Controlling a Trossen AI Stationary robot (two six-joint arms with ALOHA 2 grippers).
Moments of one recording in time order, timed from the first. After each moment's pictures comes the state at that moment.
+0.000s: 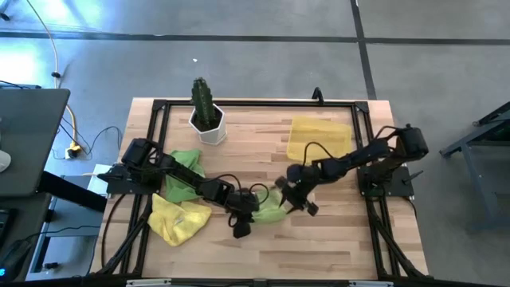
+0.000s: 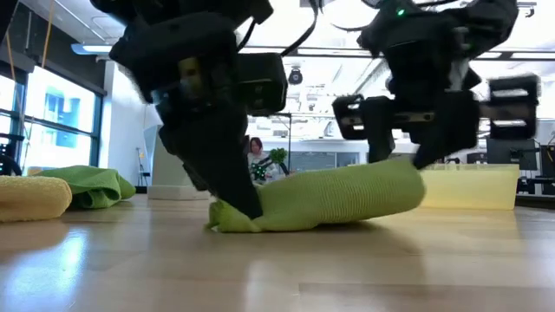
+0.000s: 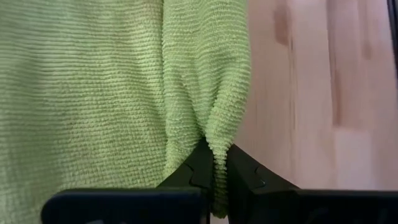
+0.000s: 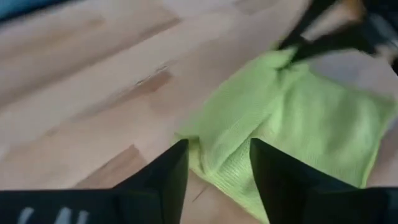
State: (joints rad) left arm -0.19 1.96 1.03 -0.05 0.10 -0.47; right arm 0.12 1.63 0.70 0.13 -0.48 -0.62
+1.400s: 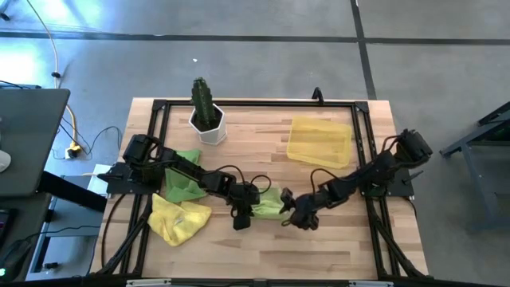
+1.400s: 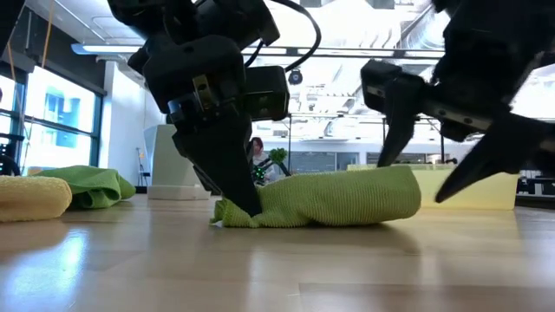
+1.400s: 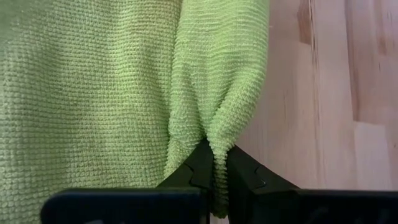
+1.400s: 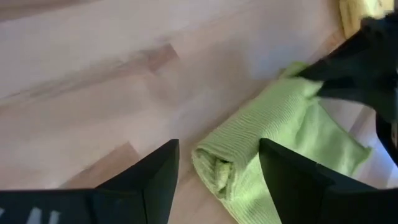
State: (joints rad) left arm -0.09 1.96 1.03 -0.08 0.17 -0.40; right arm 0.41 1.63 0.68 0.17 0.05 -0.69
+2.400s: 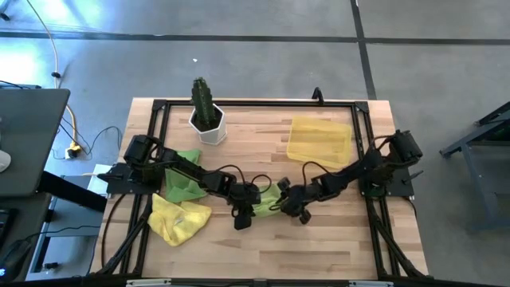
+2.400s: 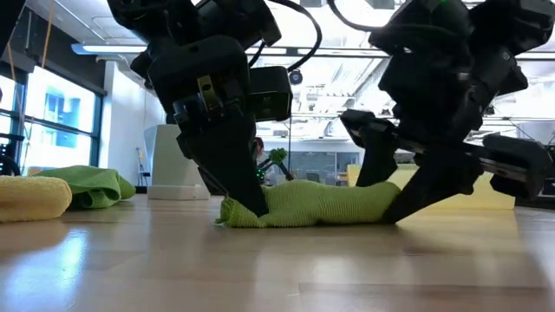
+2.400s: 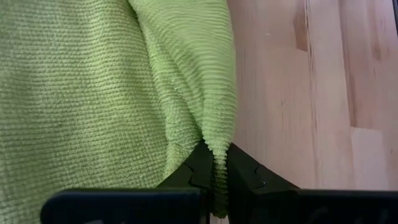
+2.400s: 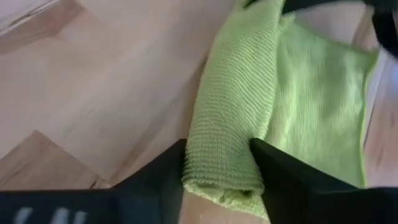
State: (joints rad) left arm -0.10 1.96 1.03 -0.05 0.19 -0.39; right arm 0.28 1.72 0.68 0.21 0.05 -0.46
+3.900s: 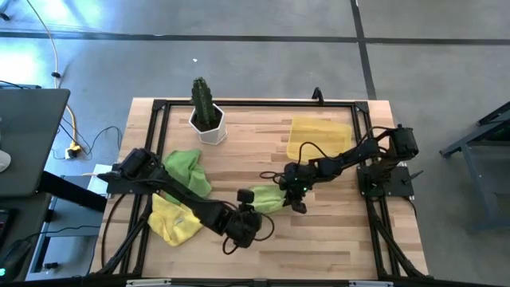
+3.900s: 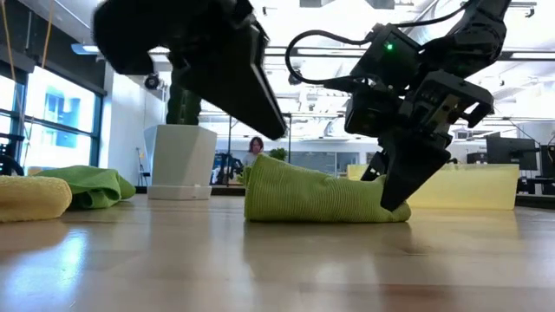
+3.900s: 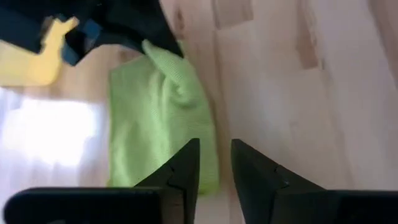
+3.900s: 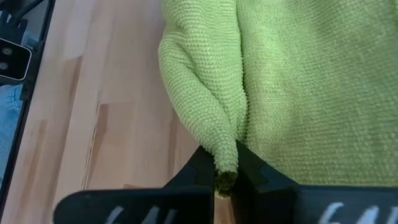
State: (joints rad) left arm -0.38 1.98 1.37 -0.46 -0.54 -0.17; right arm 0.06 1.72 0.68 0.13 -0.43 0.25
